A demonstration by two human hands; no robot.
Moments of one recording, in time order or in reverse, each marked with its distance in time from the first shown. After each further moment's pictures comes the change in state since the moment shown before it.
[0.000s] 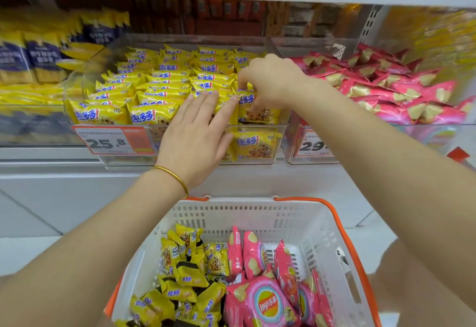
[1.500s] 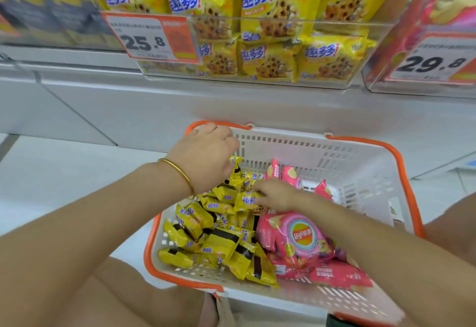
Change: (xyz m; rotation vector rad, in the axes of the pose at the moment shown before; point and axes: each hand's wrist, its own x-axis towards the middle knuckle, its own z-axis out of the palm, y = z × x) left_hand -0.120 -0.007 0.025 -0.032 -0.725 0.013; right_hand -0.109 -0.118 0.313 0.546 -0.669 -0.325
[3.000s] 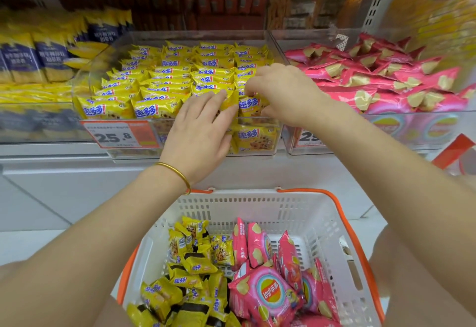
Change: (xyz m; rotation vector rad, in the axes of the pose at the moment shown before) left_hand 0.063 0.014 -0.099 0.022 0.684 0.041; right_hand -0.149 -0.062 -0.284 -0.697 0.779 0.209
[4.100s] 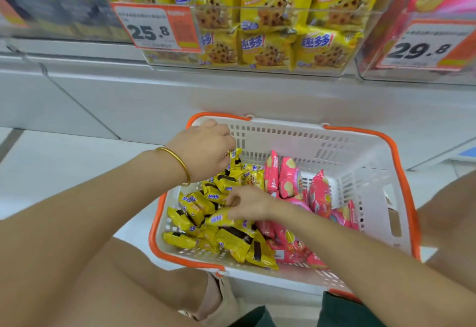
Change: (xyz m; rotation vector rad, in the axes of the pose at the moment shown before) left_hand -0.123 -0.012 0.035 -0.084 -0.762 0.022; right_hand -0.117 -0.210 0.214 1.083 -0.940 0.050
